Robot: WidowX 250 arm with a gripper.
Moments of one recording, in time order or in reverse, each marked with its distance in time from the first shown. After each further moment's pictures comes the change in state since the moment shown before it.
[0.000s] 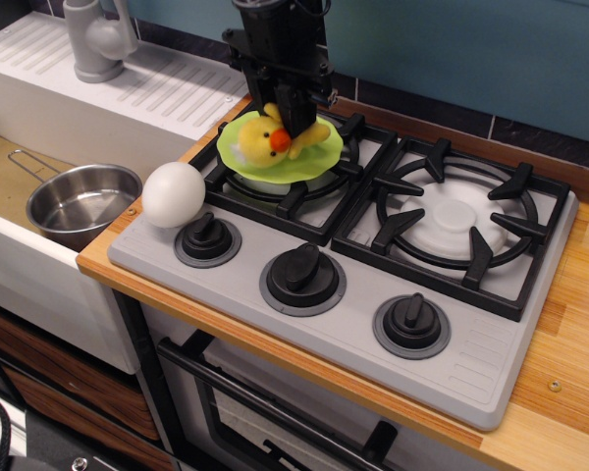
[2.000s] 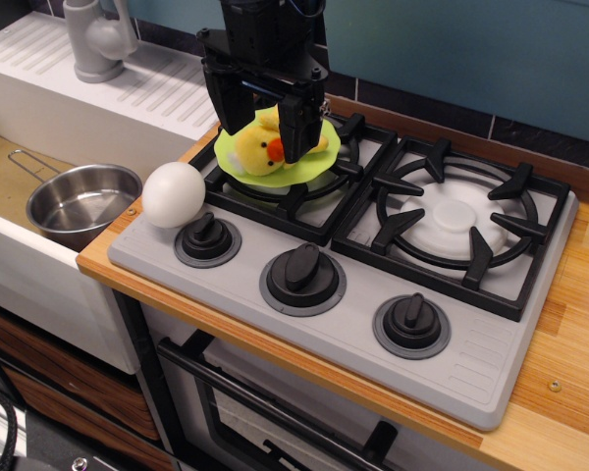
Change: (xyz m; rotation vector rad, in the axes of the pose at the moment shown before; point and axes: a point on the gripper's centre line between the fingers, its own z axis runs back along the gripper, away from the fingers) arm -0.038 -0.031 0.036 0.028 0.074 0.039
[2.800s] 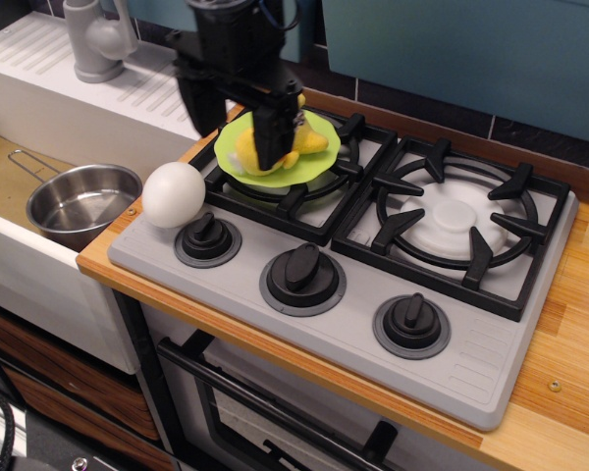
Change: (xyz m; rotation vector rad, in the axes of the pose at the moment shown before) arm -0.020 0.015 0.004 0.084 -0.036 0.044
